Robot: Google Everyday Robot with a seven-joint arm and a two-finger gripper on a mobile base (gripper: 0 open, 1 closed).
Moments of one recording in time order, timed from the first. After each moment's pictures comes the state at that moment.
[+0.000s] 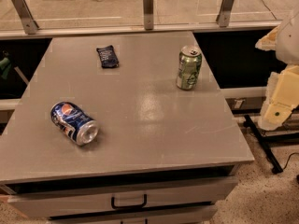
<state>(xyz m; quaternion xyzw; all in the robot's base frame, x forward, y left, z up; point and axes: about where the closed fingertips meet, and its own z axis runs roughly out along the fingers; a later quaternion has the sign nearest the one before) 0.438 -0.217 0.976 -0.60 0.78 -0.03 0.16</state>
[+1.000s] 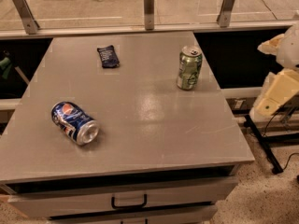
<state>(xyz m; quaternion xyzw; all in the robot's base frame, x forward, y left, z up) 0.483 -0.240 0.946 -0.57 0.79 0.00 0.23</state>
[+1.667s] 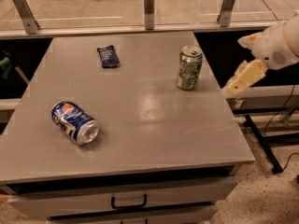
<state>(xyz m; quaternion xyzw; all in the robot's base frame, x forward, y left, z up) 0.579 -0.227 0.917 -0.52 0.77 0.08 0.35</state>
